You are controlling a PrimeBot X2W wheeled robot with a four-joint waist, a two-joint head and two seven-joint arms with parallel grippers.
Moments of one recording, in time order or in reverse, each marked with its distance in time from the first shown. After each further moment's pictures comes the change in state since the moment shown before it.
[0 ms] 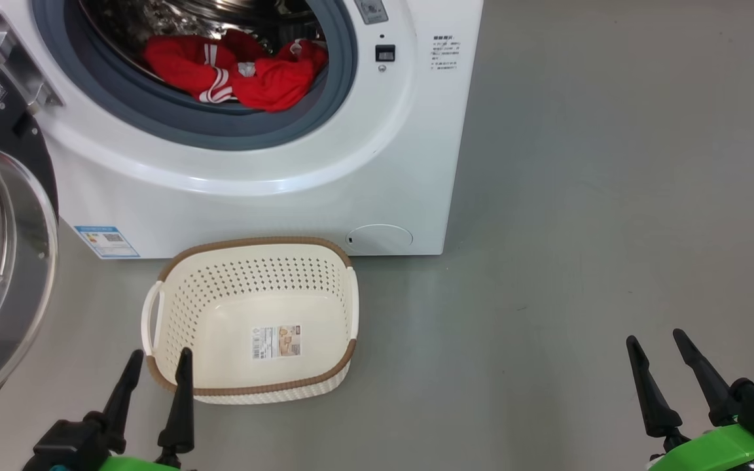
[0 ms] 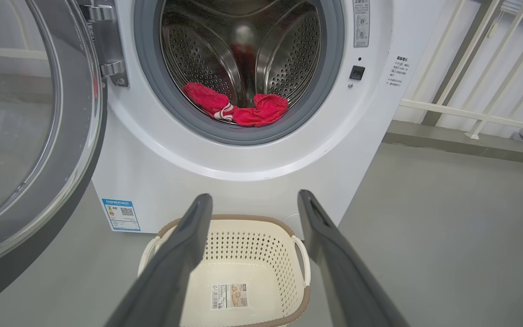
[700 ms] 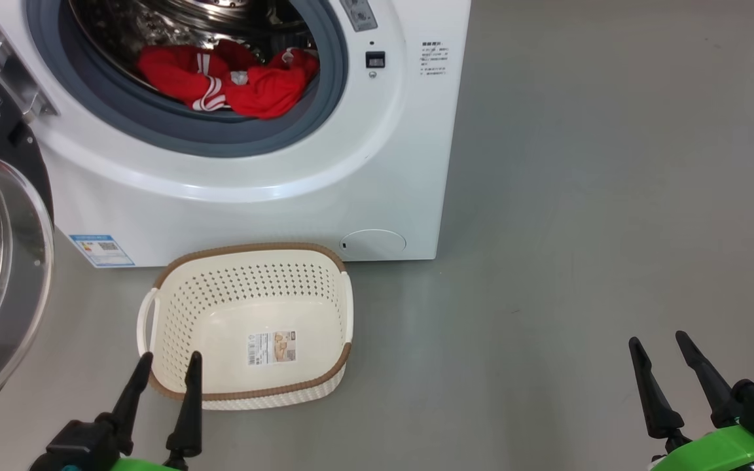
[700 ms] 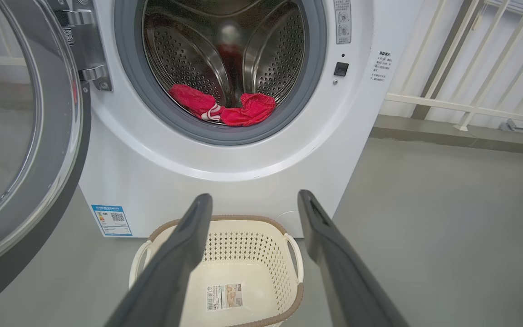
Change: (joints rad) left arm 0.001 -0.002 -0.015 0.007 0.025 0.000 0.000; right arm 0.002 -0.003 -0.003 0.006 0.011 0.000 0.000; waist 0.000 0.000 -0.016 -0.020
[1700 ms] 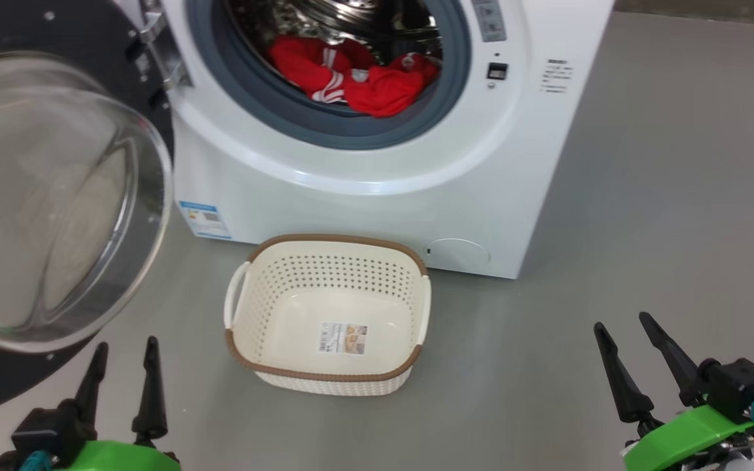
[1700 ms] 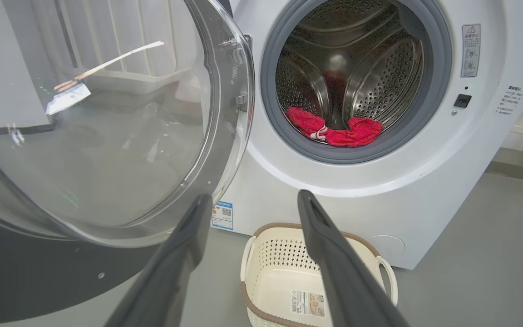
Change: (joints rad) left arm -0.063 -0.033 0.140 0.079 0.070 0.000 0.000; right arm -0.075 -0.017 0.100 0.031 0.006 0.000 0.000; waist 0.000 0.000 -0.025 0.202
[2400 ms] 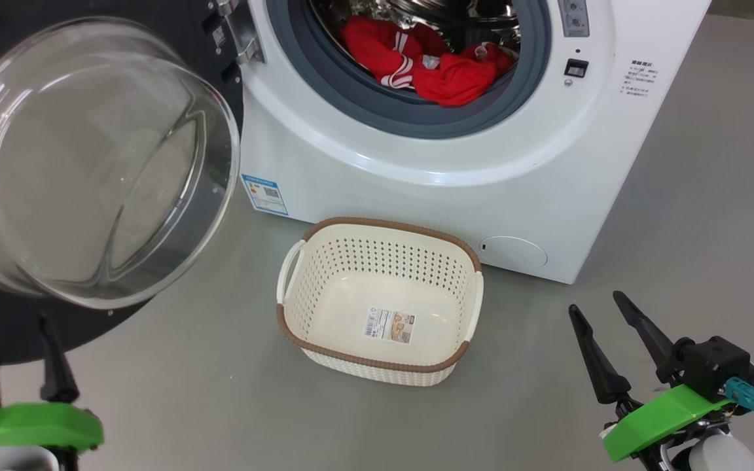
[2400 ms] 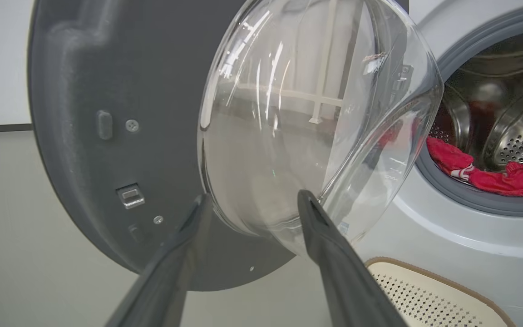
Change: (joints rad) left arm -0.194 -0.014 0.320 0.199 0.105 0.000 0.000; right arm -0.068 -0.008 0.070 0.012 0.000 0.000 0.000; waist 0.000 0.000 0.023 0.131
